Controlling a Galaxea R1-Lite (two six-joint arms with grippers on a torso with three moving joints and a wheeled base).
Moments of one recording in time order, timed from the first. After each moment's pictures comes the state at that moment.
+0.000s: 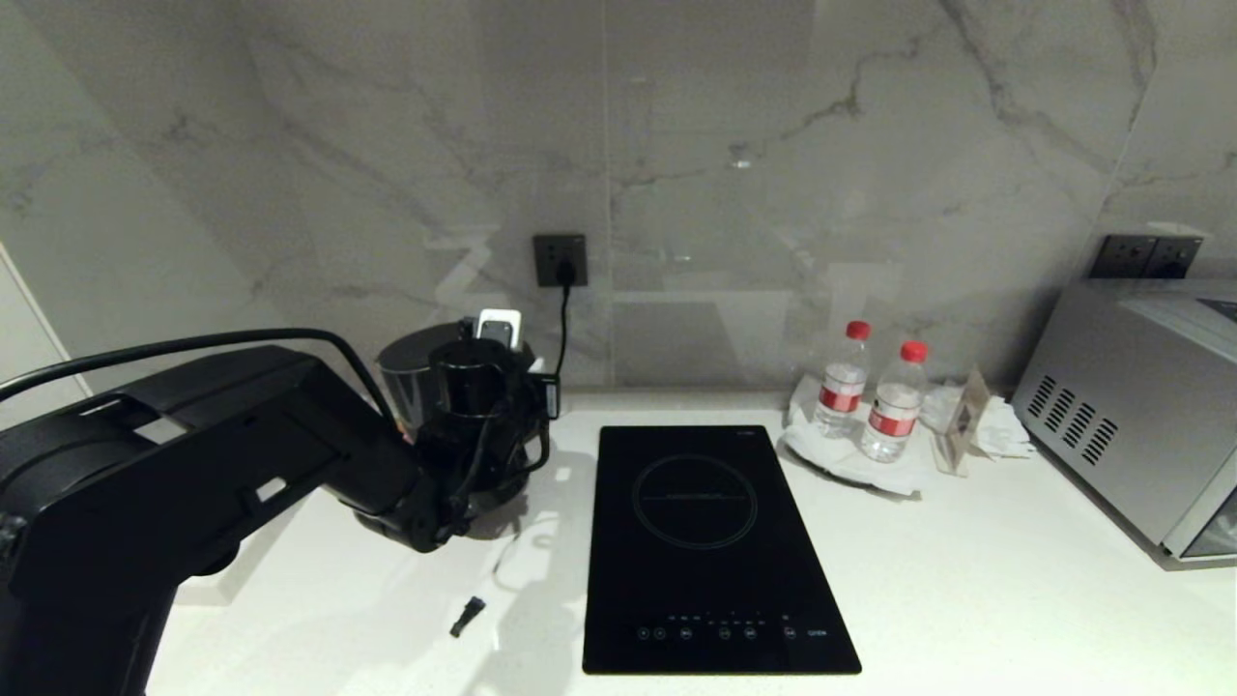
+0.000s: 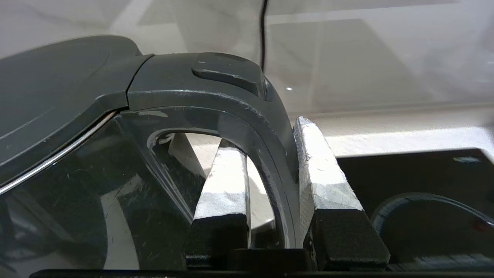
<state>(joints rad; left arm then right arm) -0.43 2.28 -1.15 -1.09 0.37 0.03 0.00 0.00 0.00 0.00 0.00 -0.01</state>
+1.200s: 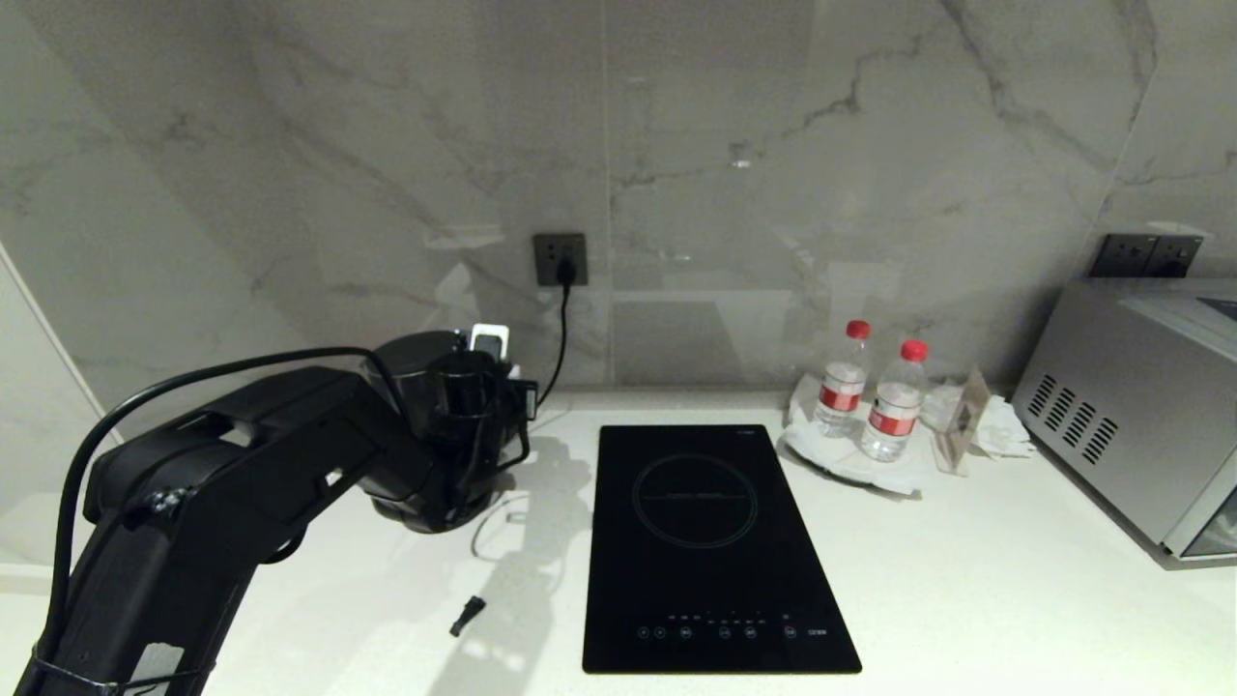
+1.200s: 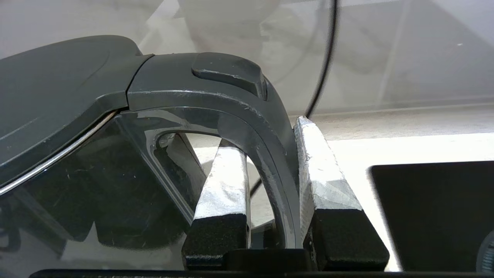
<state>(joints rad) -0.33 2.46 -1.33 -1.09 0.37 0.11 0.00 0.00 0.00 0.00 0.00 -0.01</state>
